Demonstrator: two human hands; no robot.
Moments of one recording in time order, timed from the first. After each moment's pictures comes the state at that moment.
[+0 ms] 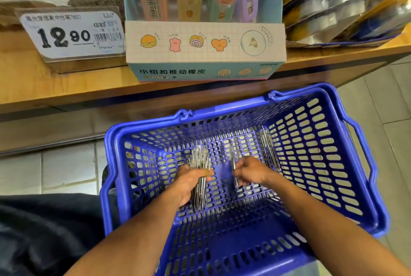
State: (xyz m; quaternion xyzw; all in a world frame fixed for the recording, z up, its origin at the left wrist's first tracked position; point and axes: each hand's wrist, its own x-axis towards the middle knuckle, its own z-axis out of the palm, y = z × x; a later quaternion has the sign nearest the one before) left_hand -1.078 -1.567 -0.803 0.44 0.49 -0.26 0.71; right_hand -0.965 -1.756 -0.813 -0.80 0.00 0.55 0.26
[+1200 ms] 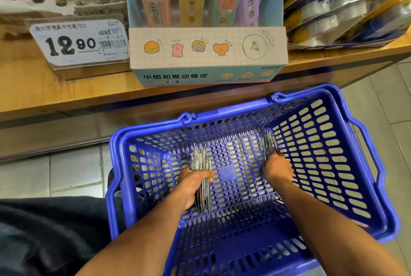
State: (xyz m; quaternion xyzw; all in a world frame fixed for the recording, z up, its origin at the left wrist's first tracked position) left_hand -1.080 -1.569 -0.818 0.43 0.53 -0.24 0.69; right_hand -0.955 -1.787 -0.835 -0.95 0.05 0.30 -0.07
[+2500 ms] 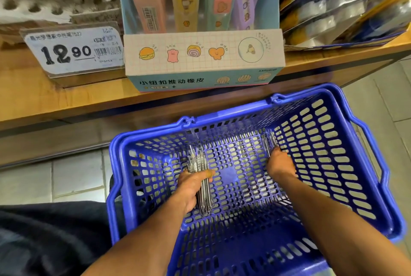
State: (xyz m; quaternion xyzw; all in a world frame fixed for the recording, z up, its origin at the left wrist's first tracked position) left_hand -1.076 -1.566 -0.798 0.41 0.54 -0.21 0.71; right_hand -0.939 -1.788 -0.842 -0.95 0.04 0.30 -0.05
